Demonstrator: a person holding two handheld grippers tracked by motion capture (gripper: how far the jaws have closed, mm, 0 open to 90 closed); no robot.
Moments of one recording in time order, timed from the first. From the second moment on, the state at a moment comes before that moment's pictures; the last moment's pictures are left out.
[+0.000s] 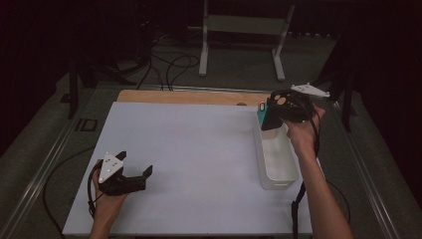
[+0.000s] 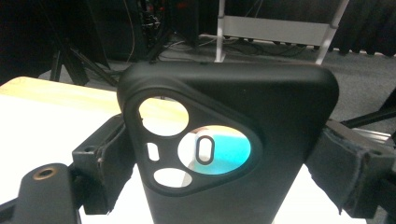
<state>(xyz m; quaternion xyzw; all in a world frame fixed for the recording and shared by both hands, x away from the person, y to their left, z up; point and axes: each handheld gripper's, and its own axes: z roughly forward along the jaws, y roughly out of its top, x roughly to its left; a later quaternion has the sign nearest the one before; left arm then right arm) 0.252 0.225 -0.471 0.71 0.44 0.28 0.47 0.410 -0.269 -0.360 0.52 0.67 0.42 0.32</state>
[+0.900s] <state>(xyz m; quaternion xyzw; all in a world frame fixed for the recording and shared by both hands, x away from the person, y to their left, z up) 0.253 0.226 -0.471 0.71 0.44 0.28 0.48 0.428 -0.264 -0.385 0.55 0.67 0.39 0.31</state>
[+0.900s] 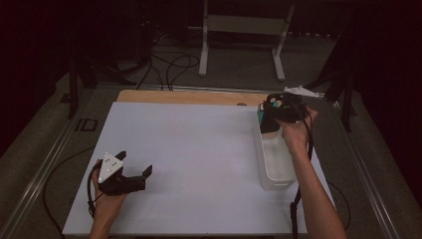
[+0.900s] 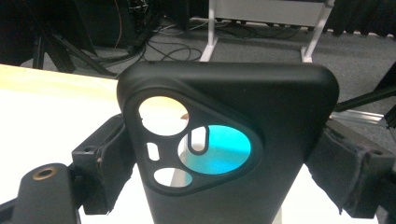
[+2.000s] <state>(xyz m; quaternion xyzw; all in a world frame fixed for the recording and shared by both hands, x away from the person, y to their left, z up) 0.252 0.226 -0.470 0.71 0.44 0.28 0.48 0.440 -0.261 -0.406 0.56 0.68 0.37 0.30</state>
